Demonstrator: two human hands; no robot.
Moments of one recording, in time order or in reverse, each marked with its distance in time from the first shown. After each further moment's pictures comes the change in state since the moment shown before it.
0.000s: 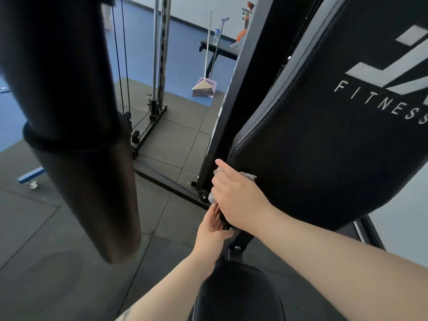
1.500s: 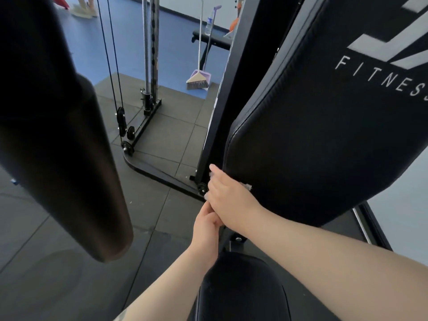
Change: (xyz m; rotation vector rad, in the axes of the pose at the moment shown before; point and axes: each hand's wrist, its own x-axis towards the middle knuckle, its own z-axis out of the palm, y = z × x) left_hand -0.006 0.008 0.002 -0.167 0.008 -0.019; right_hand 0.007 -0.032 0.012 -0.076 -0.115 -0.112
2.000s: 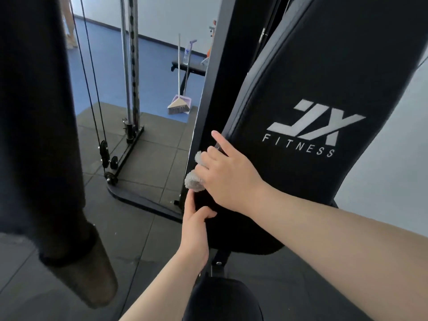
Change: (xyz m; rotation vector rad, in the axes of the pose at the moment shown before) left_hand -0.028 0.100 0.070 0.048 -0.018 0.172; right_hand -0.053 0.146 -0.039 0.313 0.412 0.304
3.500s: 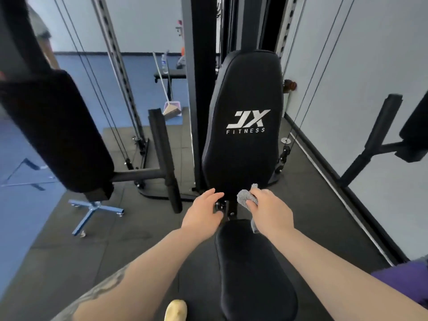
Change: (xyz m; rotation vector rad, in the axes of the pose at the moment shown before) left_hand -0.228 0.165 -0.012 1.332 -0.444 0.096; right_hand -0.168 -0.089 -0.226 0.824 -0.365 1.229
